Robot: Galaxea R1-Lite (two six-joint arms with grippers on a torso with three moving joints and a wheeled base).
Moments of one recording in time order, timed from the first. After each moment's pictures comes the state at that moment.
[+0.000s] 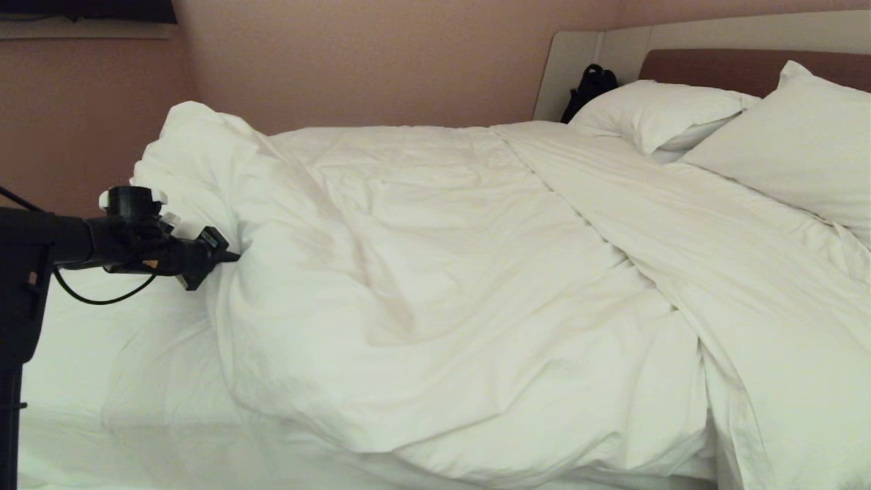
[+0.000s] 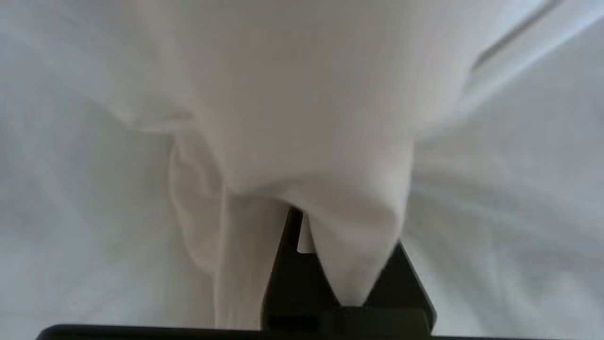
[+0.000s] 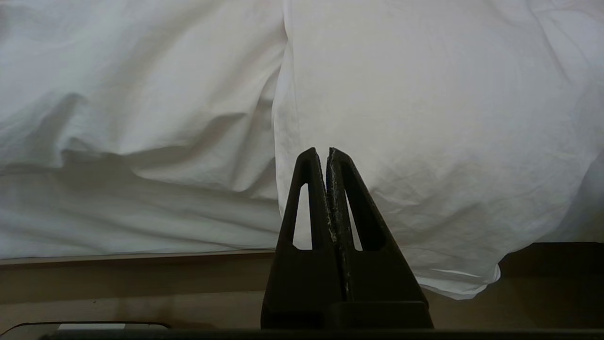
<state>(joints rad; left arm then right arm) 0.30 2.38 -1.88 0.15 -0.55 -0.66 0.00 0.00 0.00 0.00 0.00 -0.01</state>
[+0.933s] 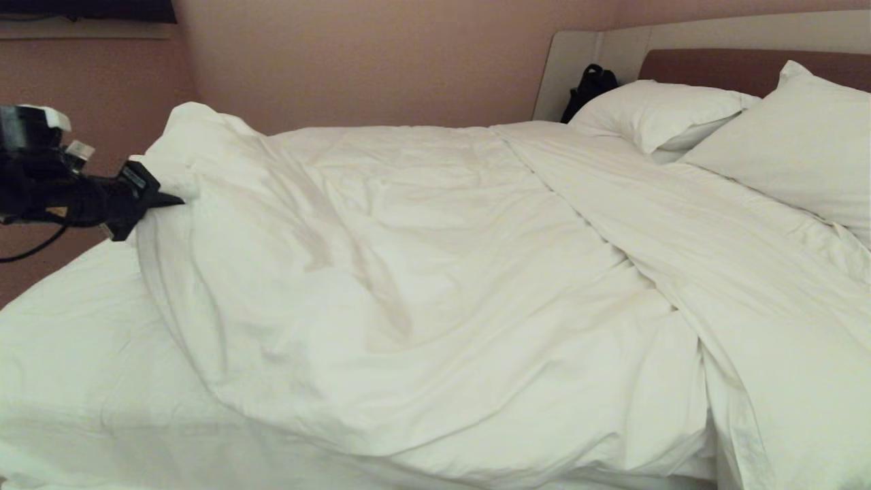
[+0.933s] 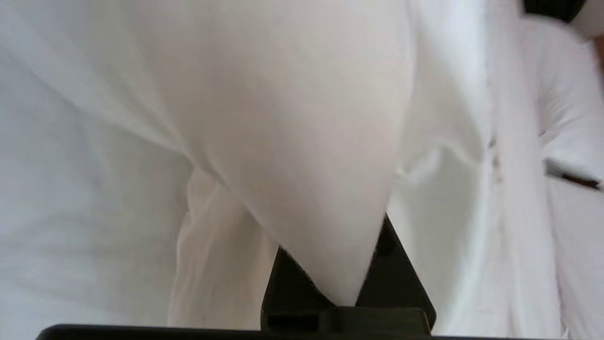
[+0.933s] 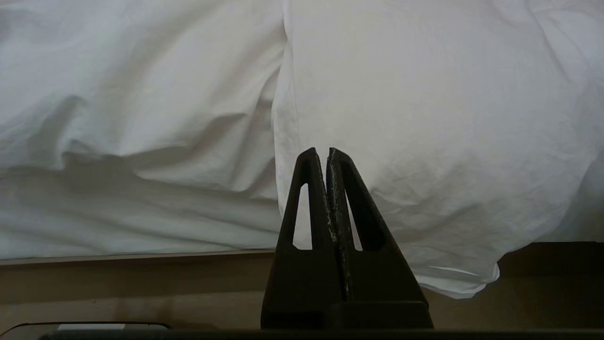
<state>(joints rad) 0.39 2.06 -1.79 0.16 -0.54 -0.66 0.00 0.00 0.00 0.00 0.00 -0.01</state>
